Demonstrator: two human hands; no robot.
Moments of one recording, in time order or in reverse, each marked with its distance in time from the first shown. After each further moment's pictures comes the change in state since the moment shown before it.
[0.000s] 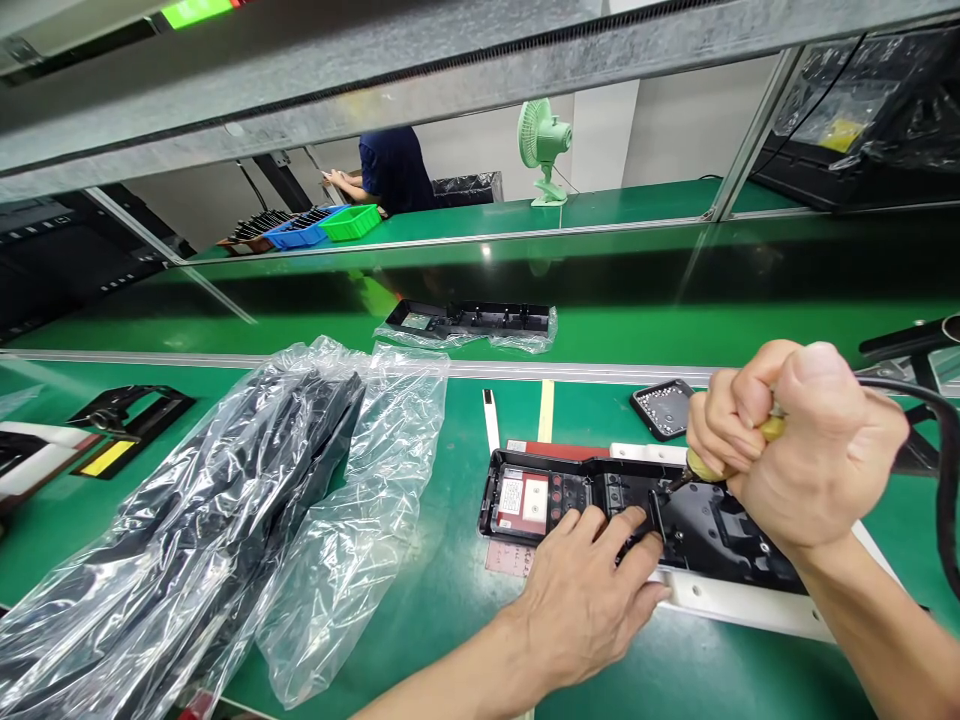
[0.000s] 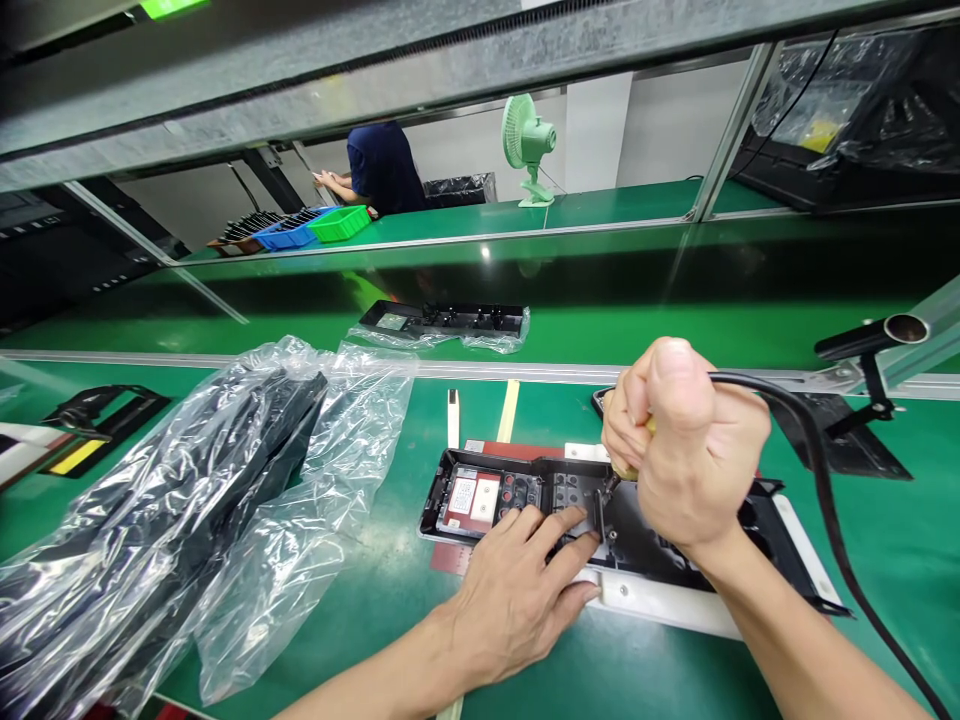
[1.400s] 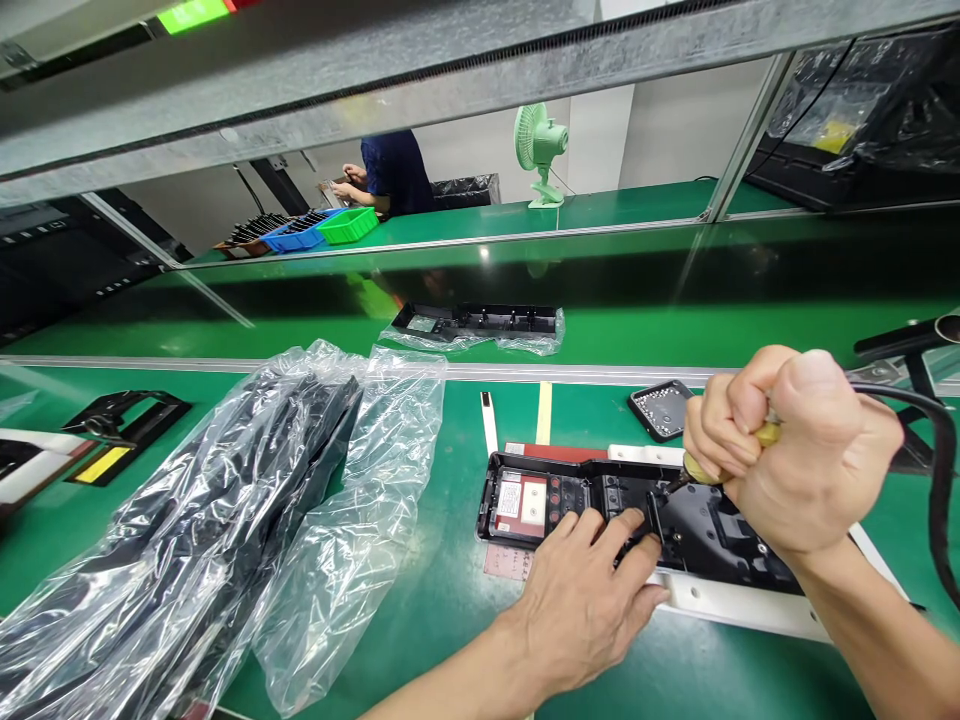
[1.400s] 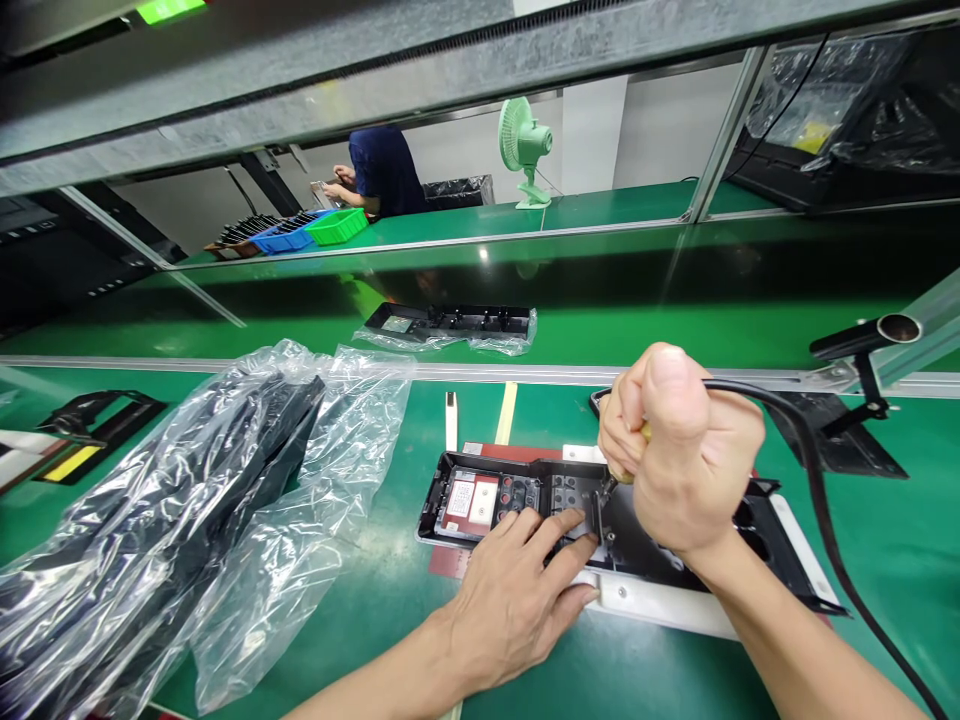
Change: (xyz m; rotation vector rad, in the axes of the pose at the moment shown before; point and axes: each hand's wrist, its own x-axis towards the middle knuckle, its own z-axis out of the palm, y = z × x) left_hand -0.001 0.000 0.001 0.011 -0.009 0.000; right_hand -0.002 0.000 -0.001 0.053 -0.015 0.026
